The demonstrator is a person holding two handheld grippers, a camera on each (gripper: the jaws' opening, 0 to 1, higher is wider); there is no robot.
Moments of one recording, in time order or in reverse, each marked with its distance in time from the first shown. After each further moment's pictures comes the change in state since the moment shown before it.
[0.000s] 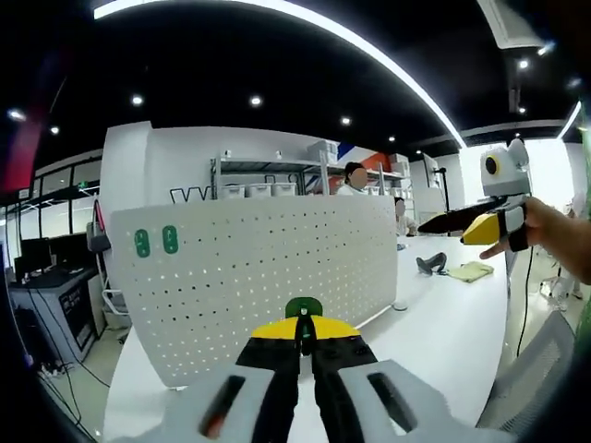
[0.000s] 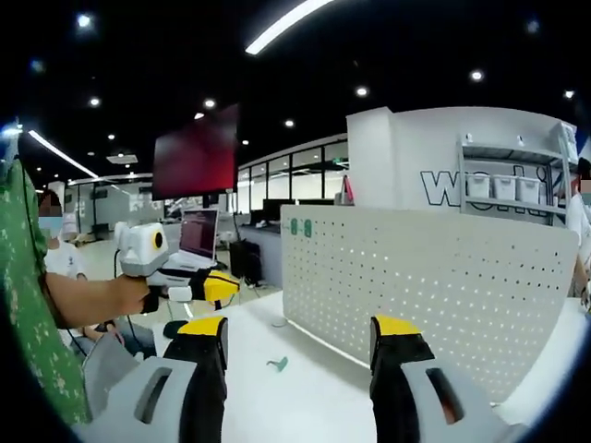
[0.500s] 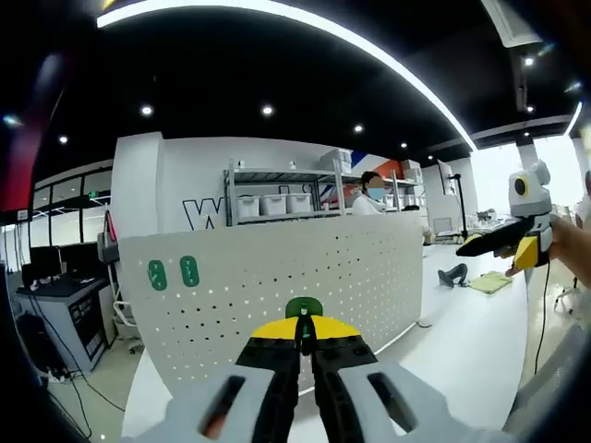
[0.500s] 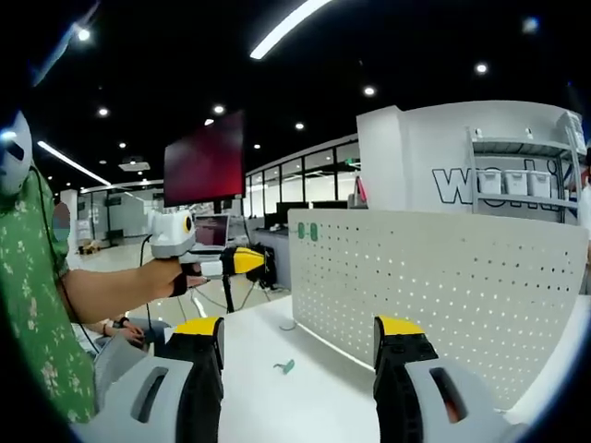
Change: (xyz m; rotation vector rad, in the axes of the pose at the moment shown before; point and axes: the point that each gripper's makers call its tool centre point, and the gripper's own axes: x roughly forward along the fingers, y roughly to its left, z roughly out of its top) left arm 0.036 0.045 0.041 0.004 -0.059 0.067; right arm -0.002 -0.007 0.008 0.028 -0.019 0.070
